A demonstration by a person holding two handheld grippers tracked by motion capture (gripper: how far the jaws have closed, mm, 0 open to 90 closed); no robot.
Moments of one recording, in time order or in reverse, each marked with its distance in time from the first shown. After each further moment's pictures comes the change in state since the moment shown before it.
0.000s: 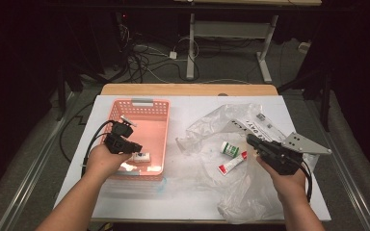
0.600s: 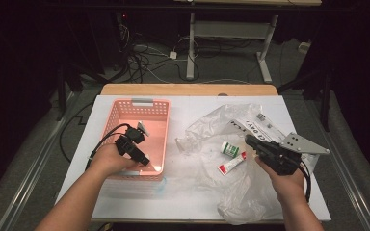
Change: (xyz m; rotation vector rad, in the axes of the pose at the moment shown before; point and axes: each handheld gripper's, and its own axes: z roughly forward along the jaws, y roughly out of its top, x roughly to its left) left arm -0.007 0.015 0.037 0.286 -0.022 0.127; right arm 0.001 -0.001 0.002 0.001 0.008 -0.005
